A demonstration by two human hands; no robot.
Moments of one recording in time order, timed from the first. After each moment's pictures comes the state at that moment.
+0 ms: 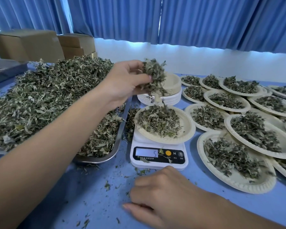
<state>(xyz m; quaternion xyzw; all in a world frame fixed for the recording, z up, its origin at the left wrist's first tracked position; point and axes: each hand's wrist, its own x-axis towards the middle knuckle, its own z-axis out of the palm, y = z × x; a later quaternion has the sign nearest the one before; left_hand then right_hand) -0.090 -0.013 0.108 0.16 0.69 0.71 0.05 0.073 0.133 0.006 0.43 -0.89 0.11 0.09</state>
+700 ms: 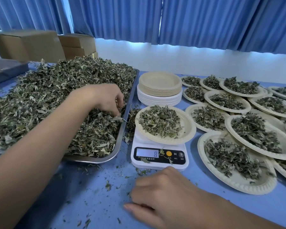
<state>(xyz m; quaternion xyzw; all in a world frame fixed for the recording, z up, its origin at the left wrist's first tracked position) -0.127 -0.063 0.092 0.17 0.98 0.05 0.09 0.075 0.132 0.008 0.43 -0.89 0.11 0.08</state>
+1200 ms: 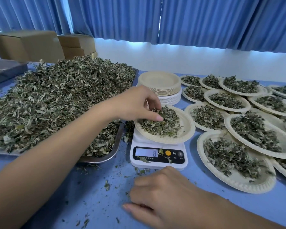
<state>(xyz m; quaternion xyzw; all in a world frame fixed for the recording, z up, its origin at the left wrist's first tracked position) -0.097 -0.008 0.076 0.37 0.89 0.27 0.01 0.076 0.132 0.010 0.43 -0.89 0.10 0.08</state>
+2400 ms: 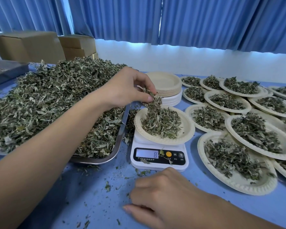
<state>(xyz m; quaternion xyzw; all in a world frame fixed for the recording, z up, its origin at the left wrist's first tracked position) -0.095 -0.023 0.101 0.32 0.84 0.43 -0.03 0.076 0.132 0.012 0.43 -0.90 0.10 0.07</state>
